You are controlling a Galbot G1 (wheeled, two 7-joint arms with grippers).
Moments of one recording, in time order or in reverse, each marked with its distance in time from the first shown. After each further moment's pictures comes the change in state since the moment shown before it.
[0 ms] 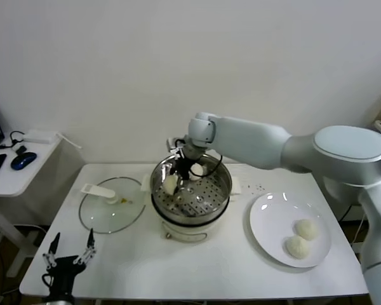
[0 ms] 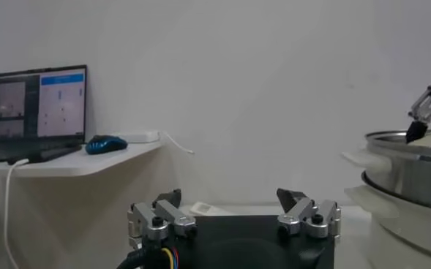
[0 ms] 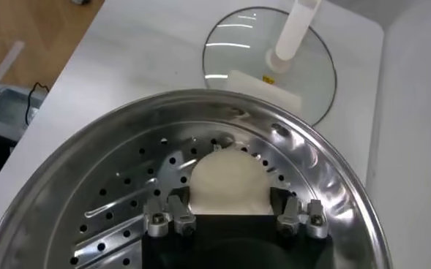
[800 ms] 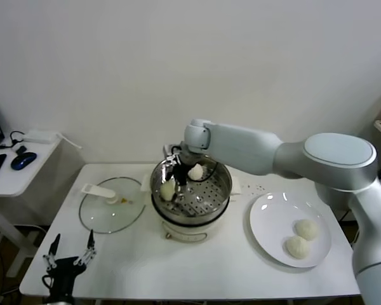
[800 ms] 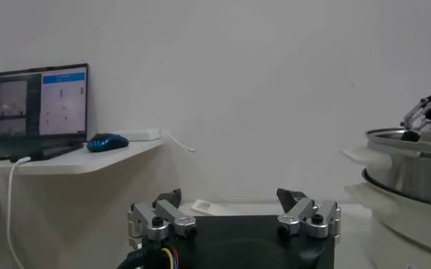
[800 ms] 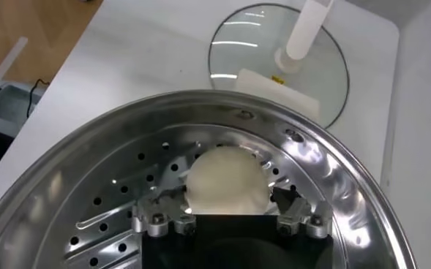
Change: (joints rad) left arm 0.005 -0.003 -0.002 0.002 0.004 -0.003 -0.004; right arm -0.029 0.013 0.014 -0.018 -0.033 0.018 -0.006
